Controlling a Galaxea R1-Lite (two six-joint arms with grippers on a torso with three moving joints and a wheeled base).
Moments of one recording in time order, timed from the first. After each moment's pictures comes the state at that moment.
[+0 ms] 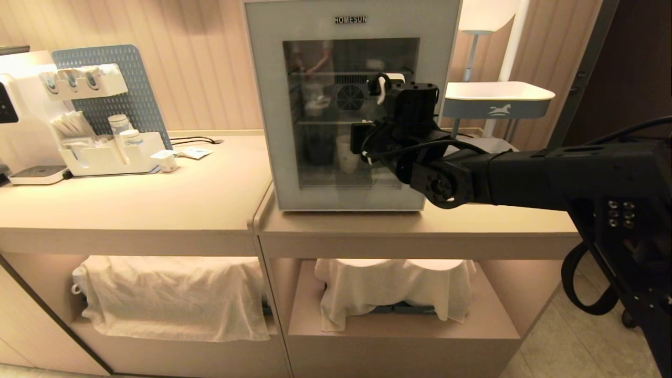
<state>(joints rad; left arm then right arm) 0.01 0.00 0.00 0.01 -0.01 0.07 0.60 2.30 -1.93 -0.38 -0.39 0.02</state>
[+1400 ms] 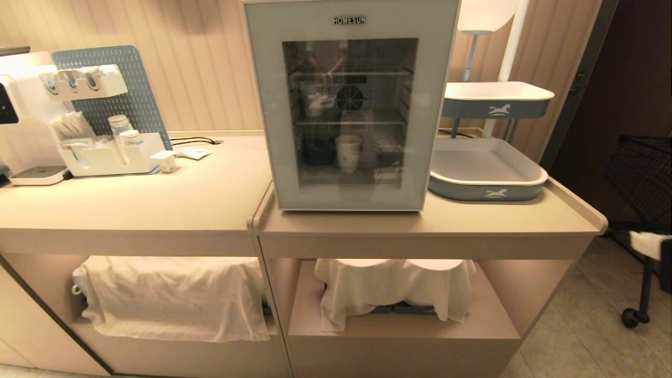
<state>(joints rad) 0.01 0.00 0.00 0.01 -0.01 0.07 0.25 1.04 -0.74 0.19 -0.32 0.01</state>
